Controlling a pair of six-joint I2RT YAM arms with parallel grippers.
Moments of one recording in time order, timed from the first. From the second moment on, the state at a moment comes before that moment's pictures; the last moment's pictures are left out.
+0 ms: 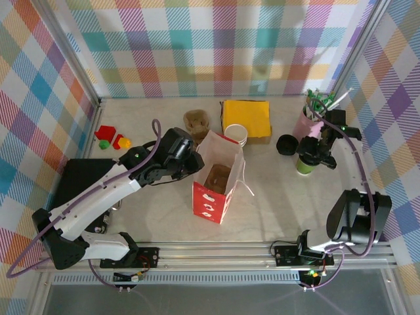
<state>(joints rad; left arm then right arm) -0.82 1.27 1.34 -0.92 -0.04 -1.12 -0.16 1.46 1.25 -1.00 -0.01 0.30</state>
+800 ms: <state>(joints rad) -0.83 1.27 1.36 -0.95 -0.10 -1.08 -0.16 1.61 1.36 -1.02 0.02 0.25</state>
